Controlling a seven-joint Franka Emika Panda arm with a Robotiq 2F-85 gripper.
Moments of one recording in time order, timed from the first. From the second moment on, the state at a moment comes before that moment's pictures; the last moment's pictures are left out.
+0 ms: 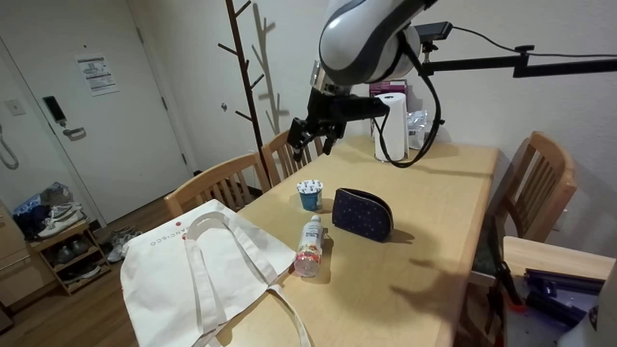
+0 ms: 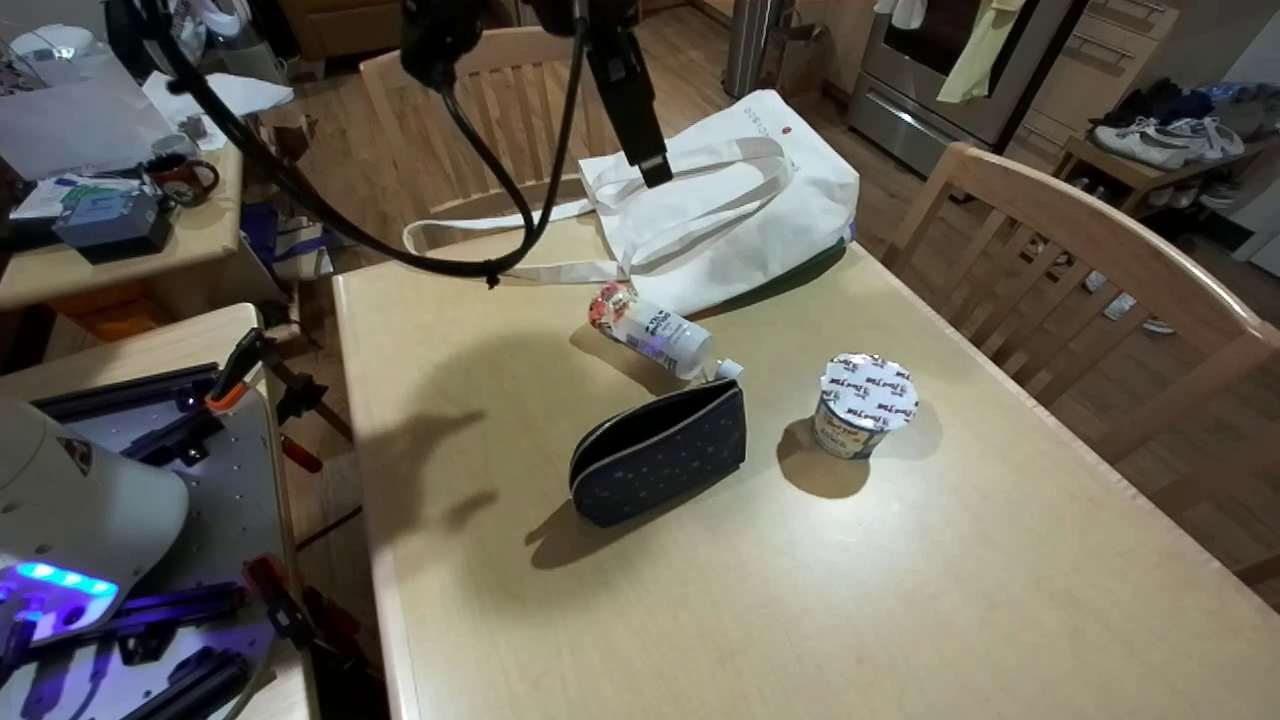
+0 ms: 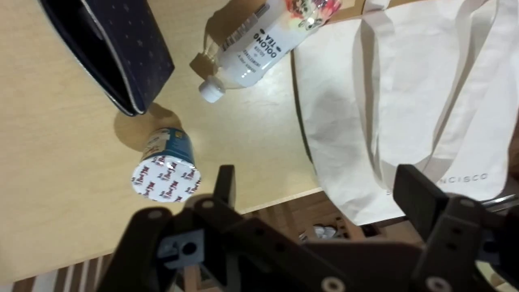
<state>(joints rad) -0.04 -0.16 -0.11 -2.37 0.13 2.58 0.13</state>
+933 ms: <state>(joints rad) -0.14 0.02 -0.09 -2.28 -0.34 2.55 0.76</state>
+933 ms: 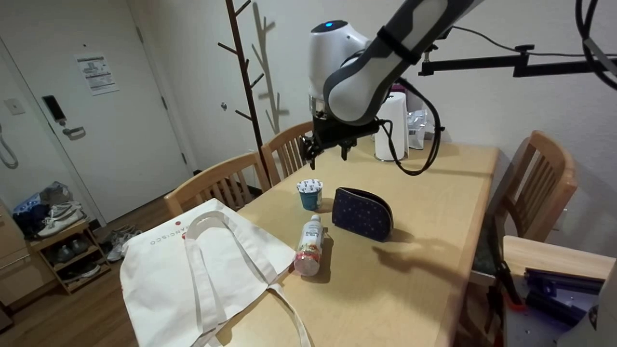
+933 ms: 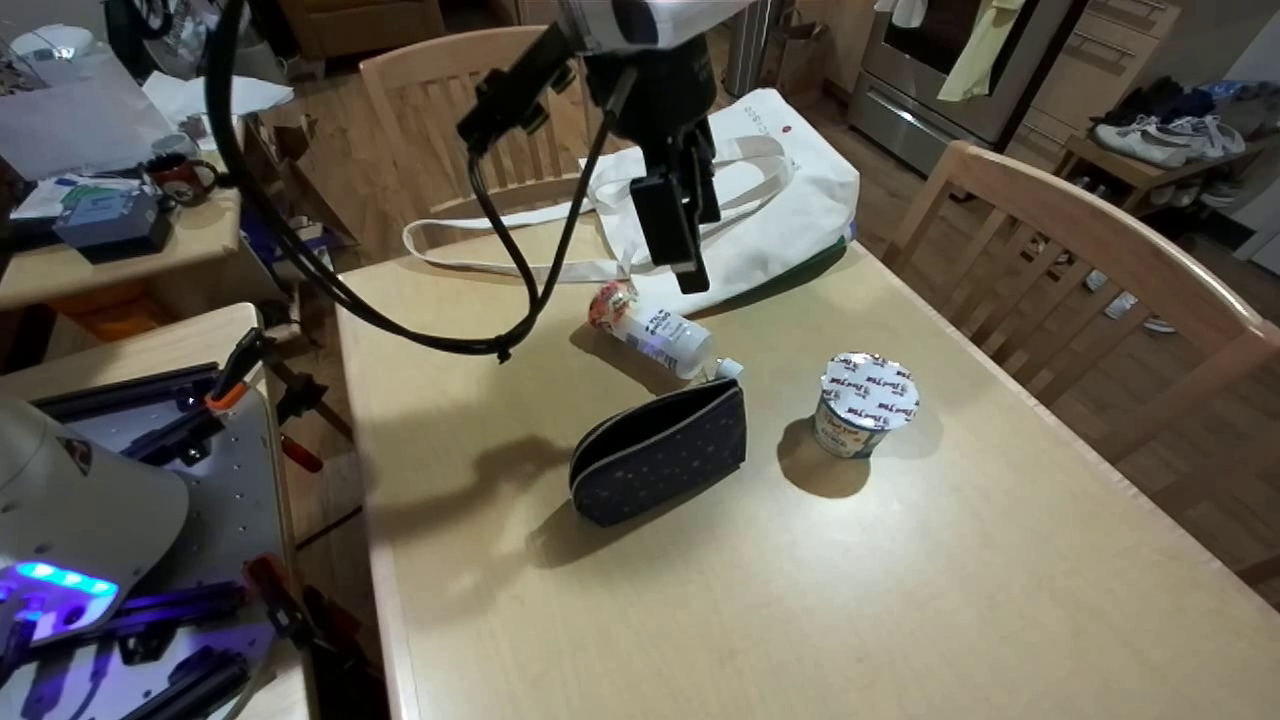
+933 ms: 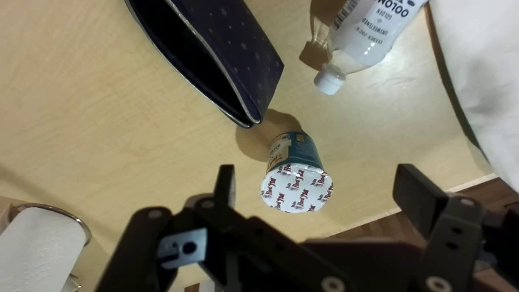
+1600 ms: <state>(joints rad) -0.10 0.34 -0.06 -2.02 -0.23 2.71 1.04</state>
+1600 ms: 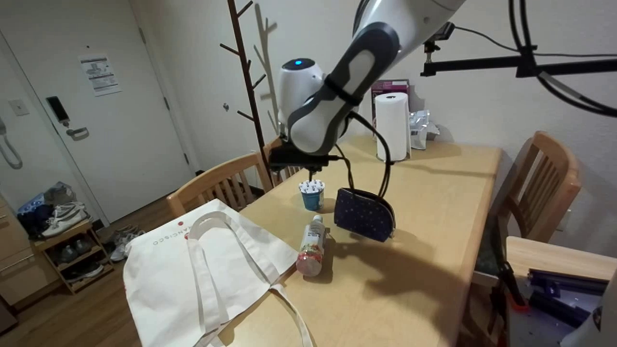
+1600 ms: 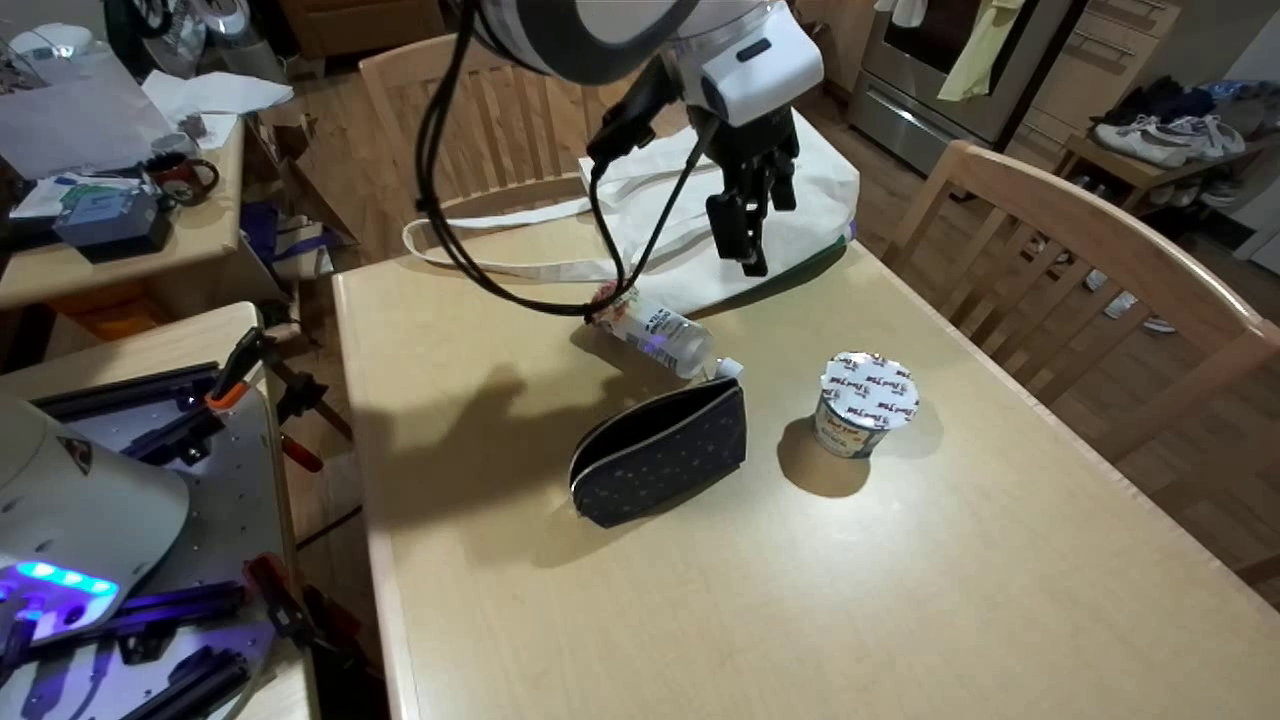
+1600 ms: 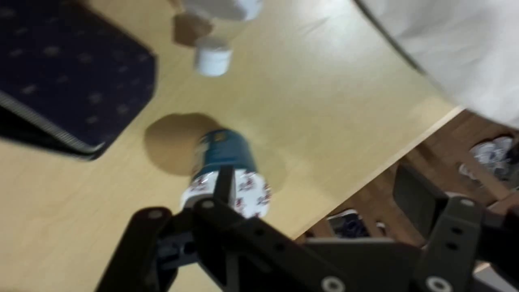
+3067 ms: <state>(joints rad) 0.05 0.59 -0.20 -1.80 0.03 2.57 0.90</state>
